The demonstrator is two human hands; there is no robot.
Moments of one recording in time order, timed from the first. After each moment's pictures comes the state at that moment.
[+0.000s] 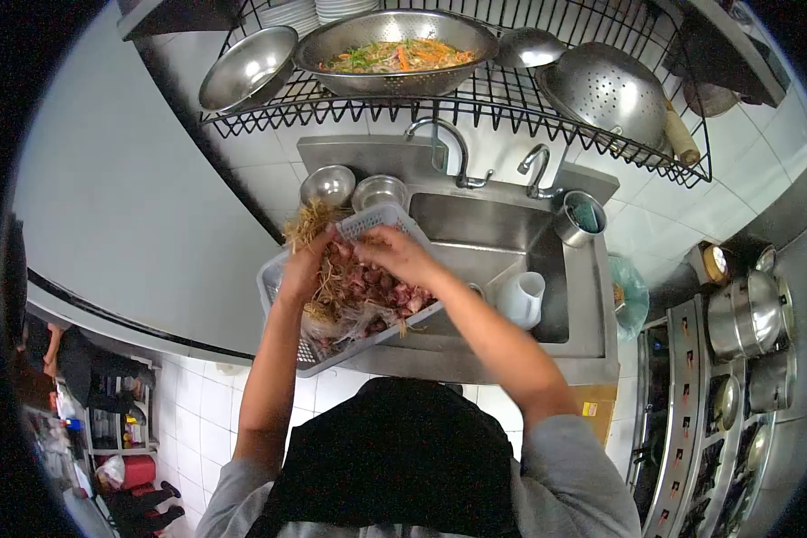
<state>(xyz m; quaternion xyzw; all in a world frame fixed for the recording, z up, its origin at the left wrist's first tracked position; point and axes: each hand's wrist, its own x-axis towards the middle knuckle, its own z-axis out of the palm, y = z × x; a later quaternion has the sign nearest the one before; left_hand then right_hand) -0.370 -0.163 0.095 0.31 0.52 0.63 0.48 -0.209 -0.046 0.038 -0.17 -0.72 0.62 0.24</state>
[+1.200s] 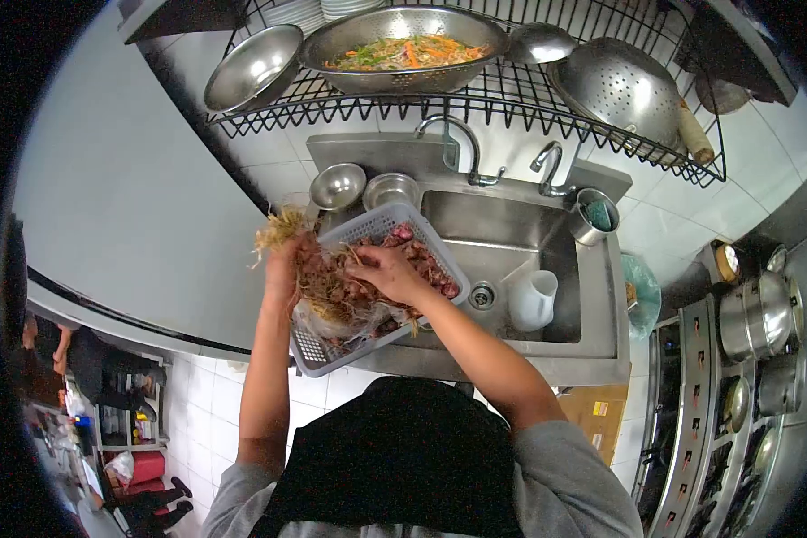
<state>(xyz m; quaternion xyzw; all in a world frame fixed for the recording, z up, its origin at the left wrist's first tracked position) -0.413 -0.179 0.082 0.27 0.50 0.71 0.42 -0.226 -0.090 0.052 -0.14 -0.74 0.61 0.25</state>
